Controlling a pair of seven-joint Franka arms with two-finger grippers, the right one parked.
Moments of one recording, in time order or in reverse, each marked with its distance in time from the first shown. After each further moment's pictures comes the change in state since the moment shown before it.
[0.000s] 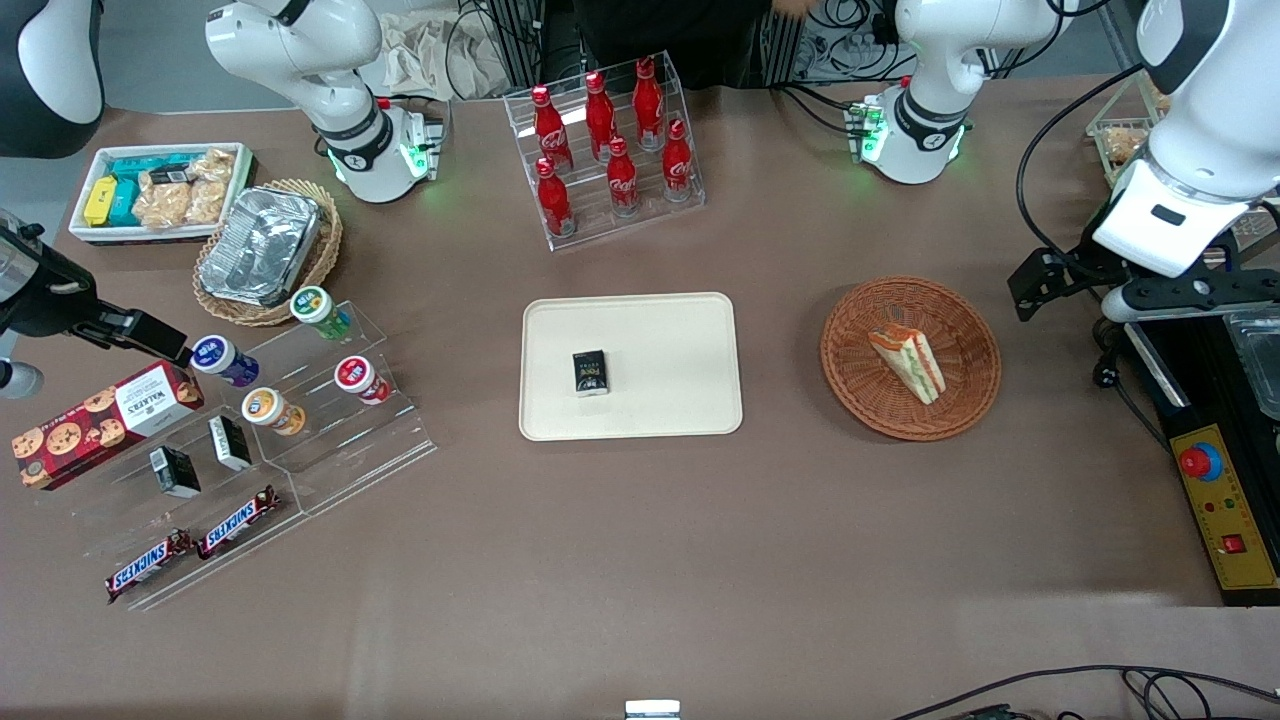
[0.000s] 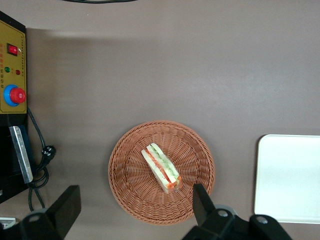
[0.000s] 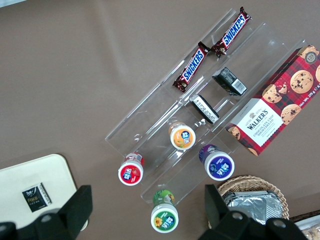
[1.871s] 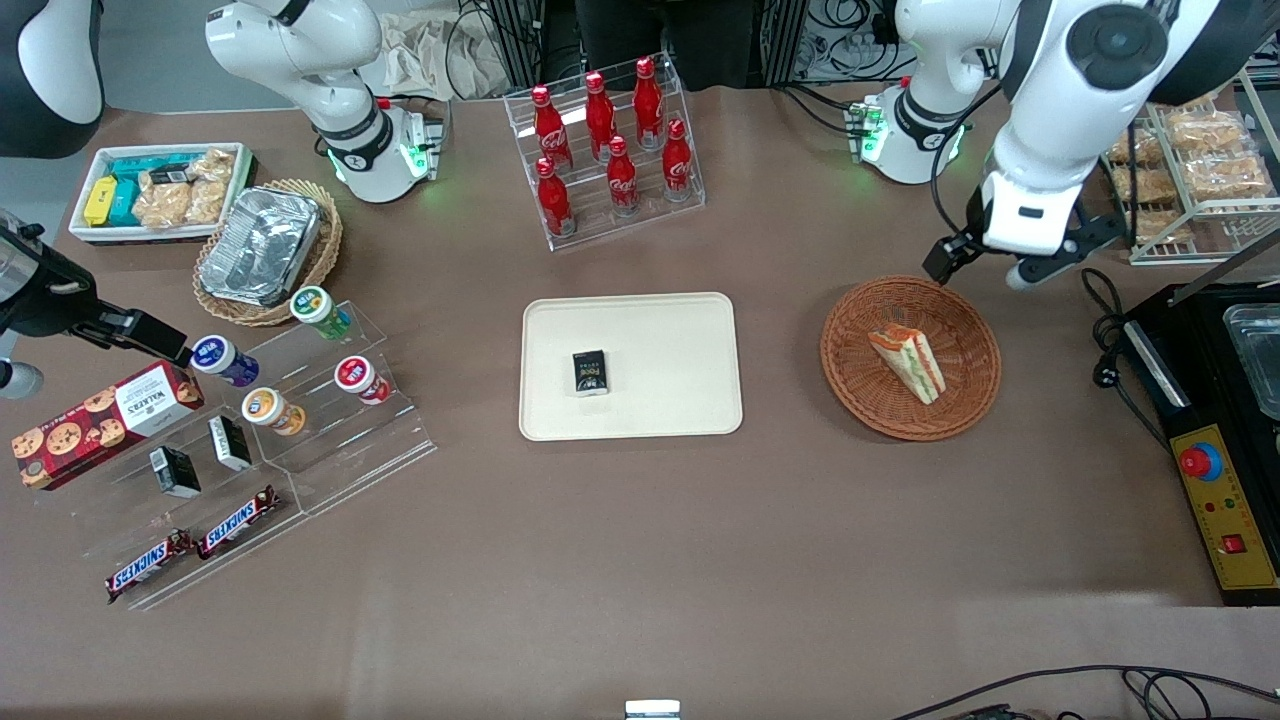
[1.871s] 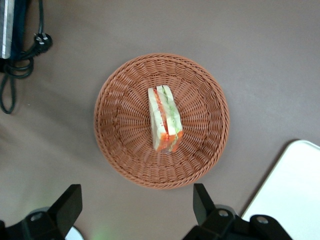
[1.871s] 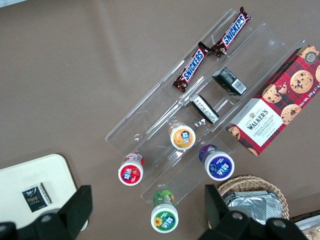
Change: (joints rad) arm -0.003 -0.181 -0.116 -0.467 0.001 0.147 -0.577
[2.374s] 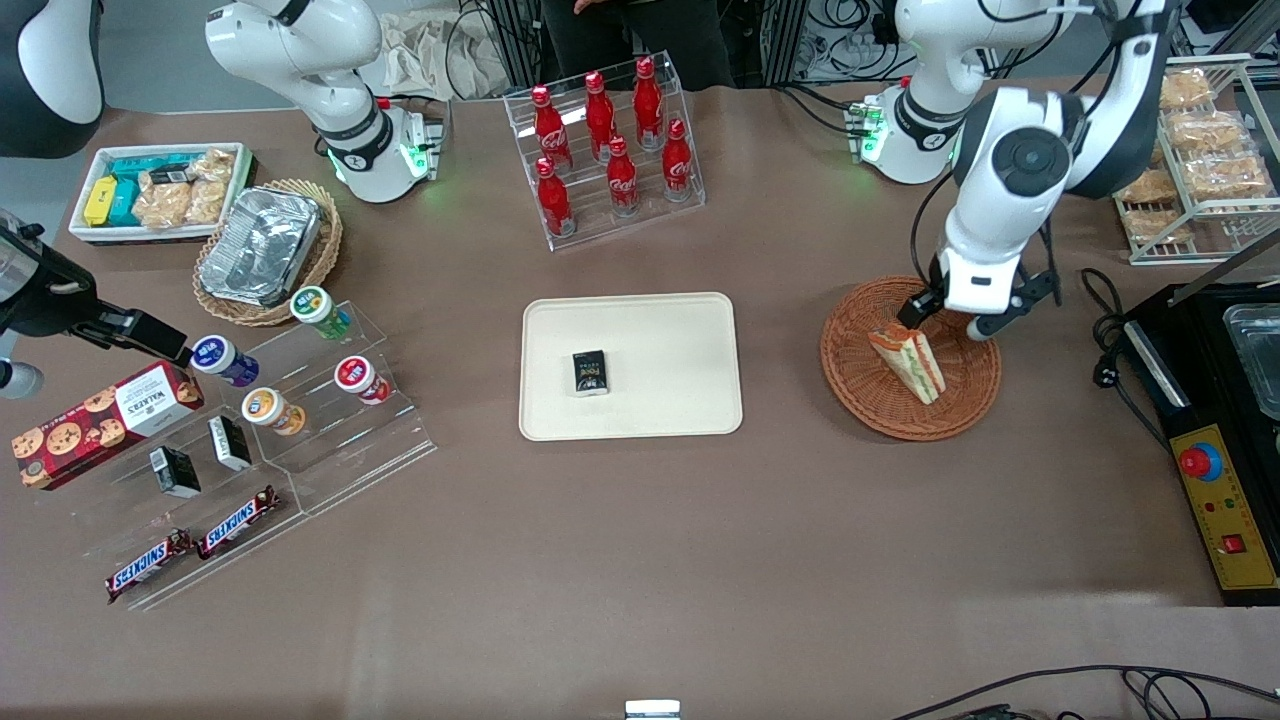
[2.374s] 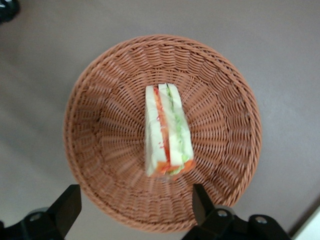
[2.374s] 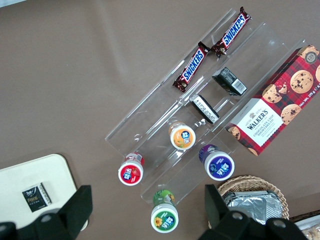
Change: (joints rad) arm 0.001 0.142 0.000 -0.206 0.066 0.341 -0.157
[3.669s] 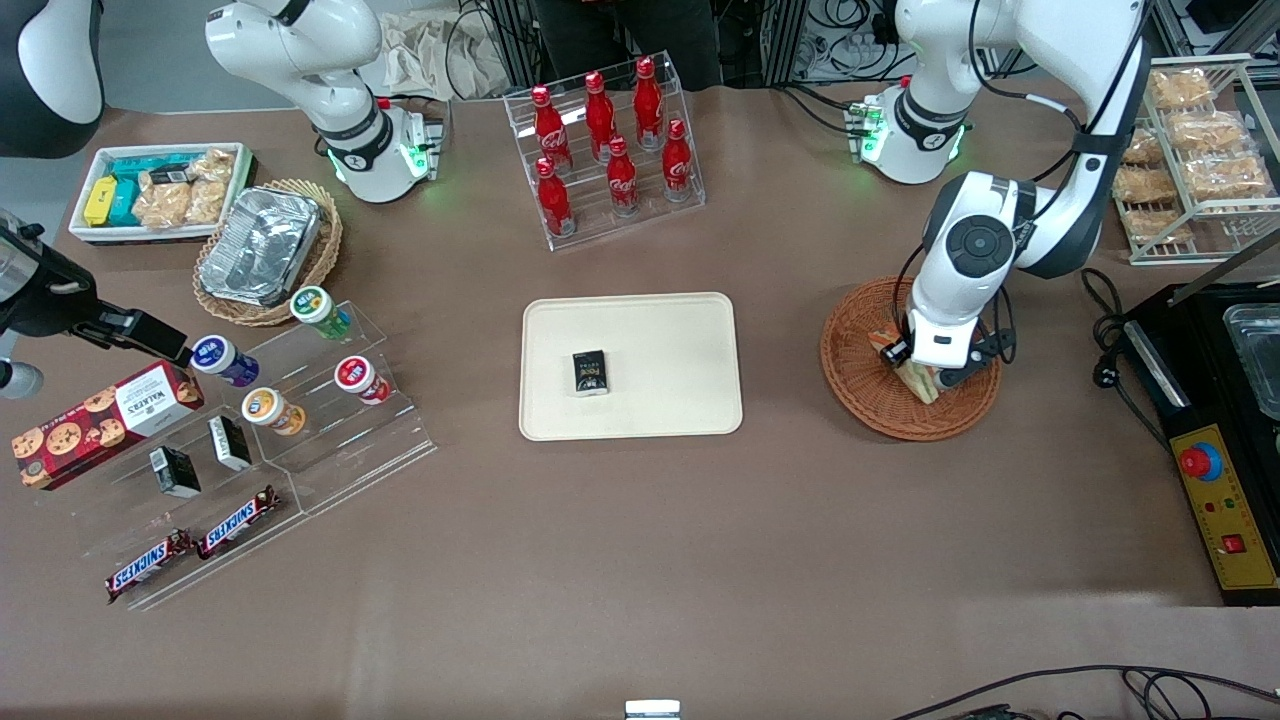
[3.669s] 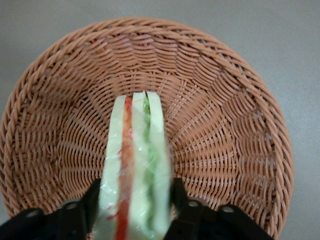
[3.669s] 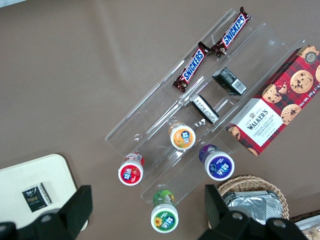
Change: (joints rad) arm 0.008 0.254 0.009 0.021 0.131 0.204 -0.065
